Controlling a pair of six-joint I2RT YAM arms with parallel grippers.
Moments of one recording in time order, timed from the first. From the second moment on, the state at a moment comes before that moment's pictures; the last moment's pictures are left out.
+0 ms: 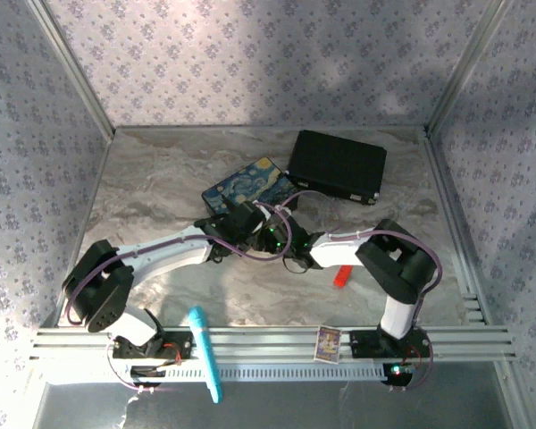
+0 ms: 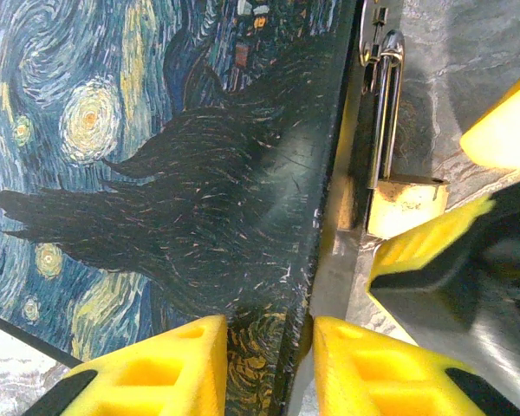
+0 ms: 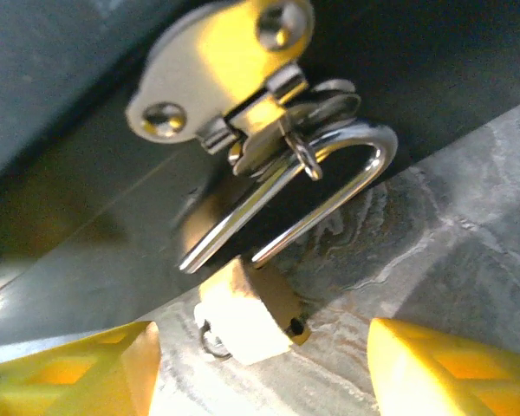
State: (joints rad) left arm -0.87 1.51 0.94 -0.45 -0.42 0.08; right arm 0.87 1.79 0.84 0.18 0.09 0.76
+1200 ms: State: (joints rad) left arm -0.86 1.51 0.94 -0.45 -0.43 0.08; right arm 0.73 1.93 0.57 0.95 -0.13 0.96
